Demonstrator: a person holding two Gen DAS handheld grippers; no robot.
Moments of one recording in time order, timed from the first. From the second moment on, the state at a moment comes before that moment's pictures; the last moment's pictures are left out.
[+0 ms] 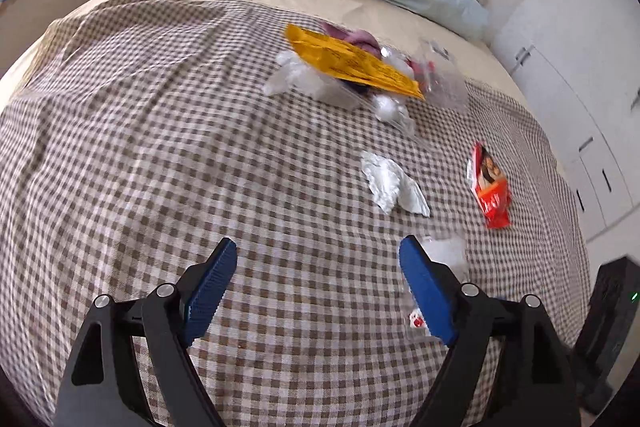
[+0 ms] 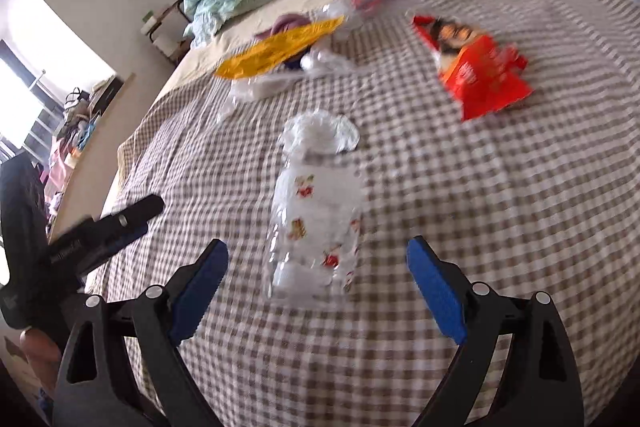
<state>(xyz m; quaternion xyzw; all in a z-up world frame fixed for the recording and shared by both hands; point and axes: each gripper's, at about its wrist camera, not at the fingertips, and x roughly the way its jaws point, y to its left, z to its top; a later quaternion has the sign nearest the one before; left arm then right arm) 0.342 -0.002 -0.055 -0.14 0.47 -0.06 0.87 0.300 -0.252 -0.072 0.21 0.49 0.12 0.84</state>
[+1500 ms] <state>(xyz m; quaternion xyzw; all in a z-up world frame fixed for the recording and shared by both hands) 0.344 -0.065 -0.072 -0.20 0.48 -0.25 0.82 0.226 -0.263 0.021 -0.04 0.50 0.16 0.85</state>
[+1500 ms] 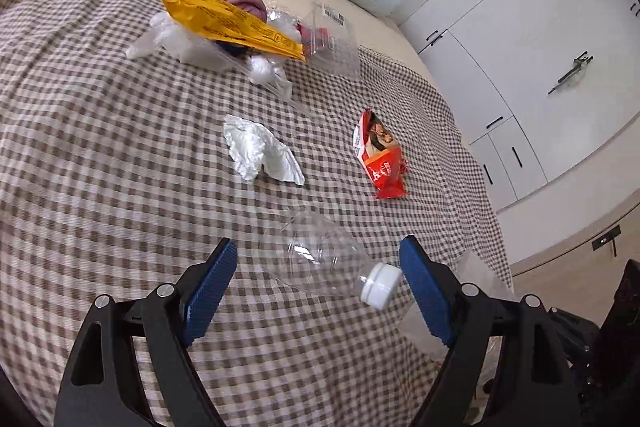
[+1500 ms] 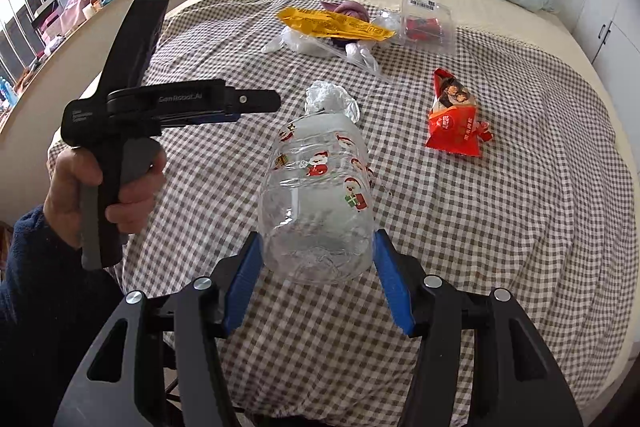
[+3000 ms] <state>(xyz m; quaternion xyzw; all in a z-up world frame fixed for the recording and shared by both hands) 0.315 -0.131 -0.048 -0.14 0.39 -0.24 0.88 0.223 -0.353 -0.053 0.13 0.47 0.02 0.87</state>
